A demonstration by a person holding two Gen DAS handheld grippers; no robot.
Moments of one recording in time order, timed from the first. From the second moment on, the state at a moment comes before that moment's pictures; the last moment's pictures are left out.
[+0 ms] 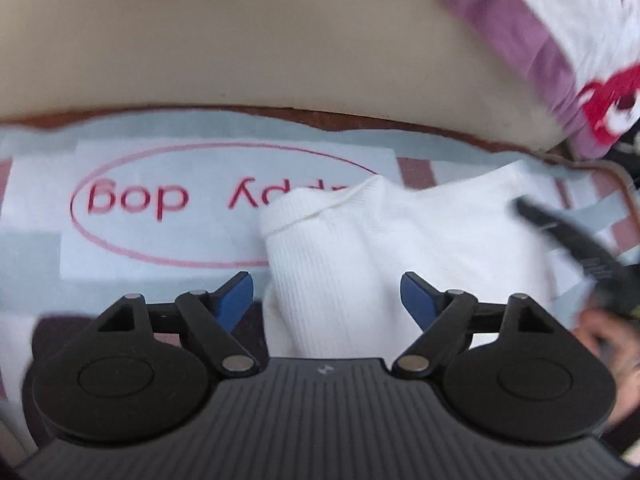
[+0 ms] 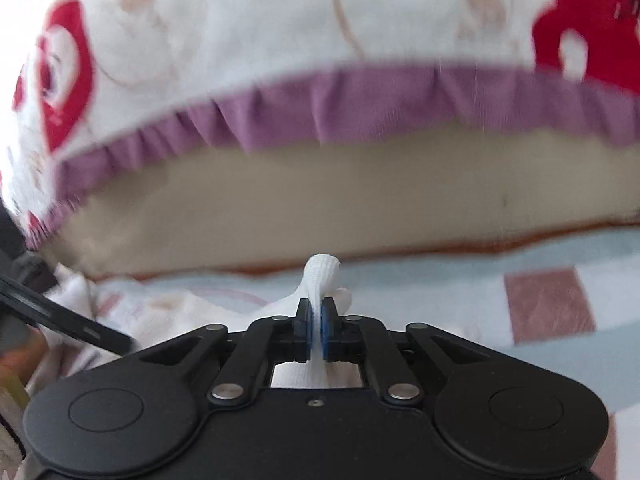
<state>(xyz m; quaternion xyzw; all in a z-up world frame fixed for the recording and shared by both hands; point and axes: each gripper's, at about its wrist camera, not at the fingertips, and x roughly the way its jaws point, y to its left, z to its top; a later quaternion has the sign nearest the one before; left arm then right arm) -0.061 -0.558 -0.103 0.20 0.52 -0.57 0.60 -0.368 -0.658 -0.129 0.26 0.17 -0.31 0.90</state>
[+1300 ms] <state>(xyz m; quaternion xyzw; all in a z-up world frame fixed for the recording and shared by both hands) -0.047 -0.488 -0.030 0.24 0.52 -0.54 0.62 -0.272 -0.533 -0.068 0.24 0.42 -0.24 0.84</state>
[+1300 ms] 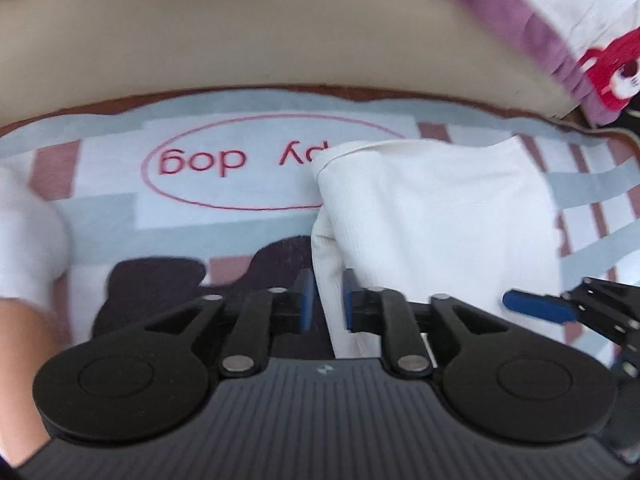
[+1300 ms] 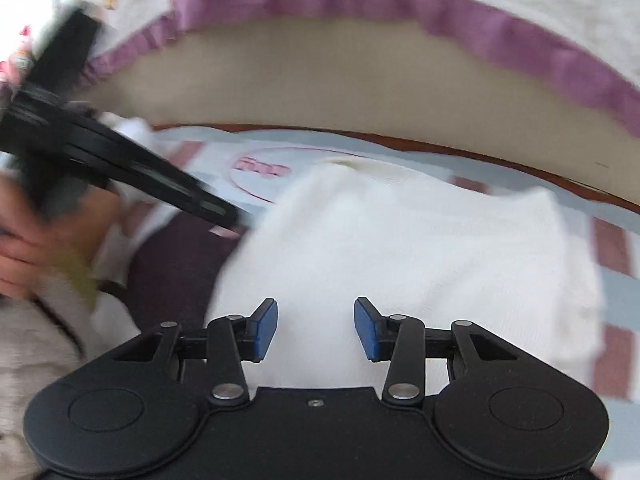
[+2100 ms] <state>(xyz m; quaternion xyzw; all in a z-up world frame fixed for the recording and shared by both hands) -0.018 -0.432 -0.073 0.08 0.51 -0.61 0.60 -0.317 -0.506 -0.055 0.22 0.37 -0.31 0.85</state>
